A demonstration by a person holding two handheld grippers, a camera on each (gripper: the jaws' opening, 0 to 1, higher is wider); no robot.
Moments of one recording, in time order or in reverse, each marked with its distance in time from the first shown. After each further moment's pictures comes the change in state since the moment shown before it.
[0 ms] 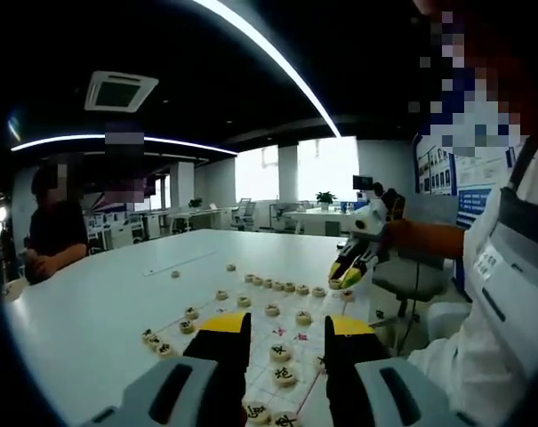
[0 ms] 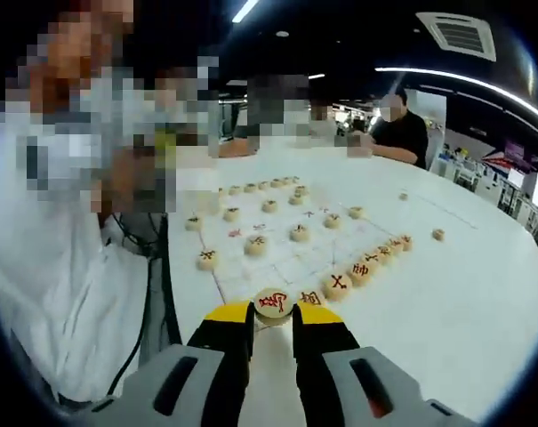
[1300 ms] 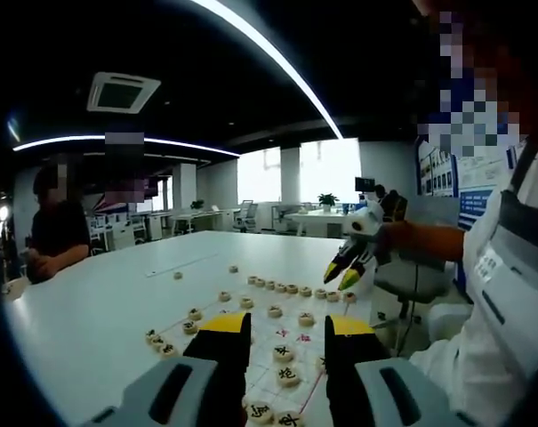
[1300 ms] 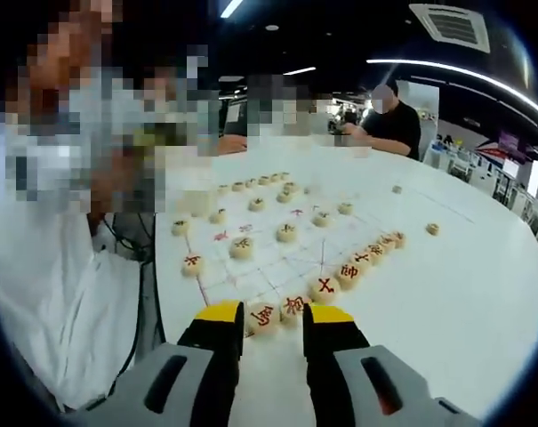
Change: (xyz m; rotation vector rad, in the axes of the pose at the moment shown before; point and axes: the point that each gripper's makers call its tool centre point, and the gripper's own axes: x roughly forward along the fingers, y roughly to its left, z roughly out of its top) left arm -0.003 0.004 0.002 -0.004 -0.009 0.012; right arm 0.001 -0.019 0.008 0.048 -0.026 -0.042
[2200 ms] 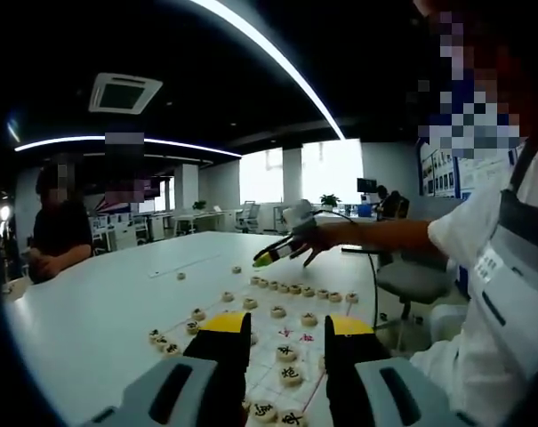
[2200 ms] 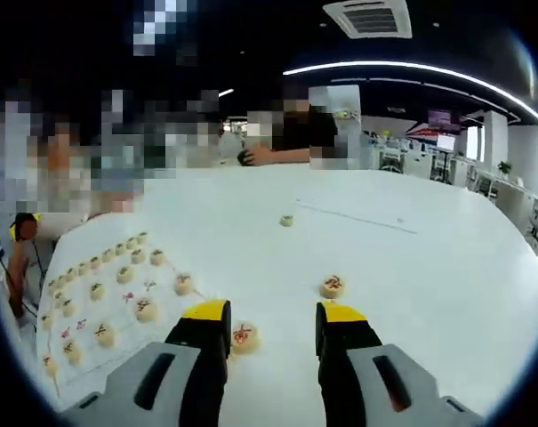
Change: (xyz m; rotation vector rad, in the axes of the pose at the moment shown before) left arm -0.003 0.003 0.001 0.000 -0.004 0.011; right arm 0.080 -0.204 0.045 0.205 -0.050 -0.314
